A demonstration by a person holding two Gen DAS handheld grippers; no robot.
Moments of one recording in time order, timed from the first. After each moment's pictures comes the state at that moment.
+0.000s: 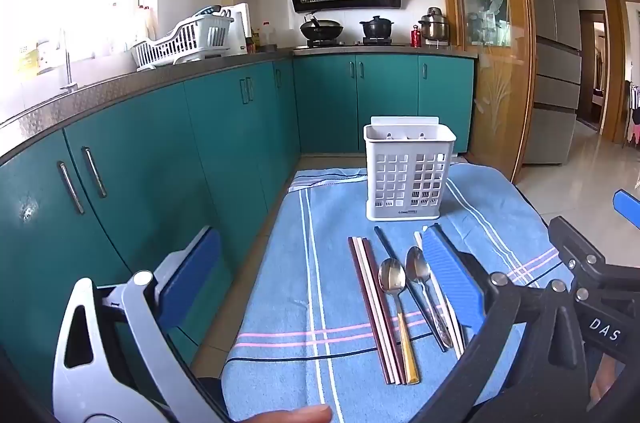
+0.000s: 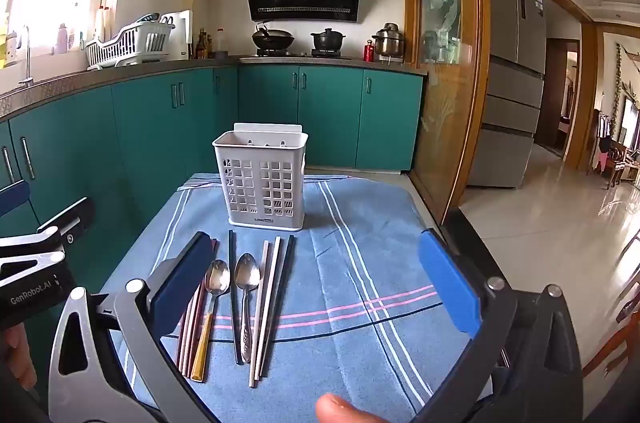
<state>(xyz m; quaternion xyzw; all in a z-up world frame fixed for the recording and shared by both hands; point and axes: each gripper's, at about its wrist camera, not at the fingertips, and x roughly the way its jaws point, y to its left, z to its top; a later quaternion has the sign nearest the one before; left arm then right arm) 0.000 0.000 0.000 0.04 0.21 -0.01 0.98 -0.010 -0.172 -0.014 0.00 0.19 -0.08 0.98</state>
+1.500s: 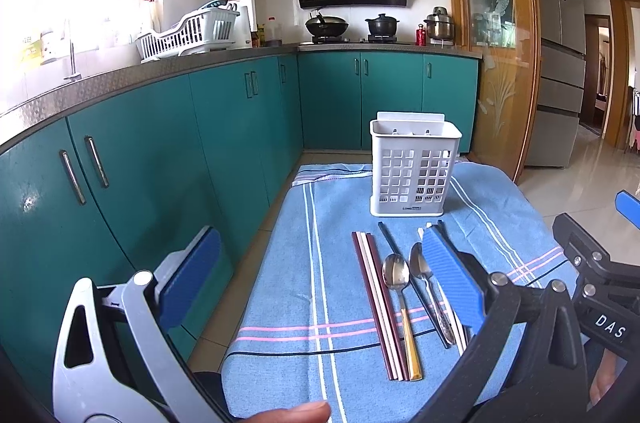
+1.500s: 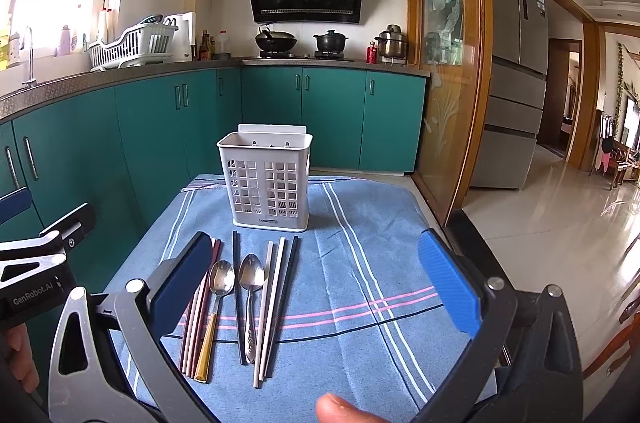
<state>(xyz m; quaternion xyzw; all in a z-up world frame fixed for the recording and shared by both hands) 0.000 0.008 -0.007 0.03 0.21 -0.01 0.98 -0.009 -0.166 -0.016 0.00 0.19 -0.07 0.98</state>
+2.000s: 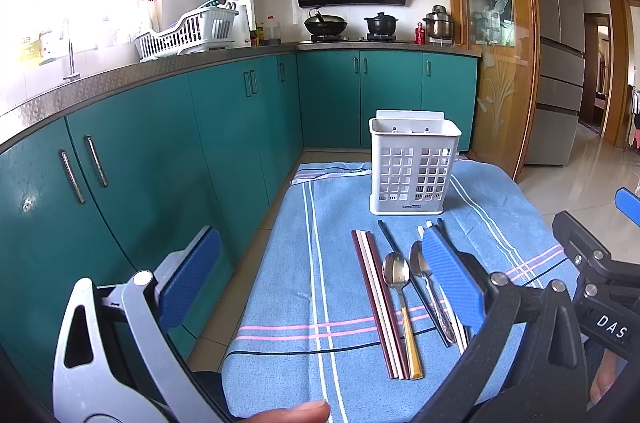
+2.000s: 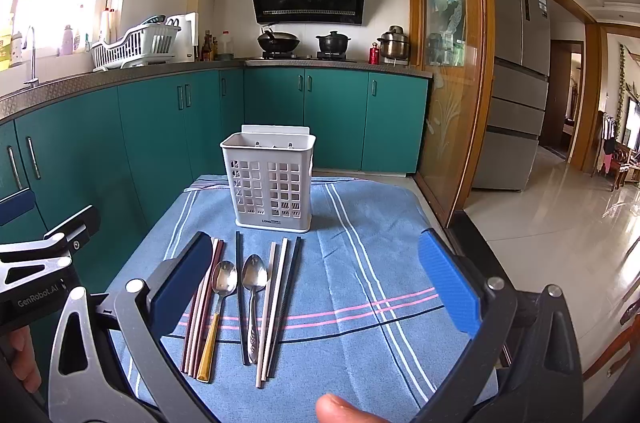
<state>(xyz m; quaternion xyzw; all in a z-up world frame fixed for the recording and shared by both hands) -0.001 0.009 -0.010 0.03 0.22 -0.01 0.98 -0.009 -0.164 -0.014 -0.01 0.19 -0.06 0.98</state>
